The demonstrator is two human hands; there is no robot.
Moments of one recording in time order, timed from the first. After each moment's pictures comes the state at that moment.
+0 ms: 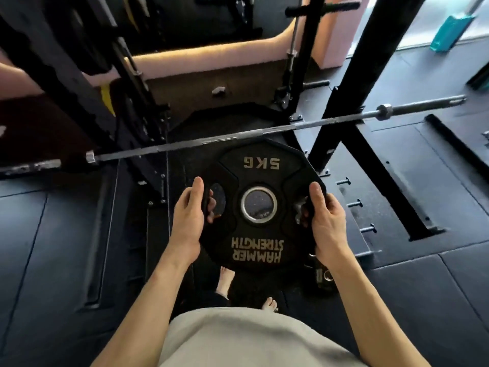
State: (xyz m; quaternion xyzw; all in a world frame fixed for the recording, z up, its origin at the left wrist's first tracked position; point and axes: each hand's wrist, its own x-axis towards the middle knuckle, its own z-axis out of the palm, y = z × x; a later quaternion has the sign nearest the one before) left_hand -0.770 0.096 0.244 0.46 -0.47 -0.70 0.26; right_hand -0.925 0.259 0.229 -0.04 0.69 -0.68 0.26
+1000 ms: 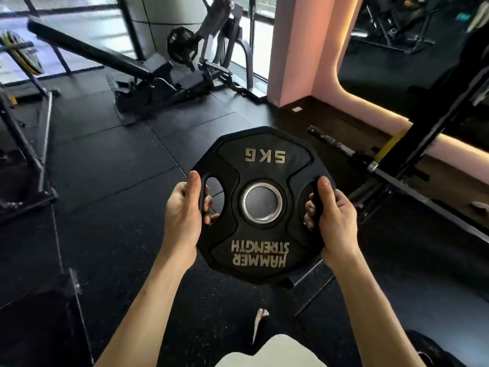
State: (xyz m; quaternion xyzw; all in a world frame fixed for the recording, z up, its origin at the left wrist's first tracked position) left_hand -0.196 0.261 0.335 0.62 -0.24 -0.36 0.65; right_hand -0.399 0.184 0.321 -0.42 0.47 -0.52 0.58
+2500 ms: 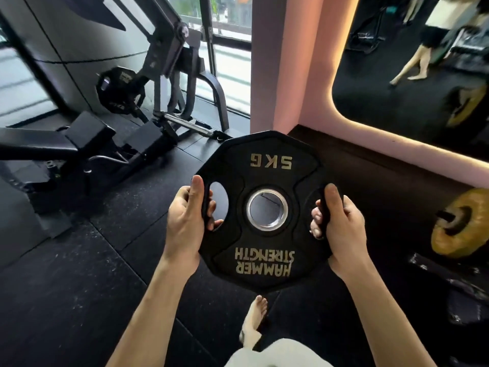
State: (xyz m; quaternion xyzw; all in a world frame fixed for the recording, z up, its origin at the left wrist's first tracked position) left_hand 0.310 -0.617 0.321 0.55 -0.34 -0.46 0.60; right_hand 0.091 -0.630 0.306 -0.35 0.53 -0.58 0.51
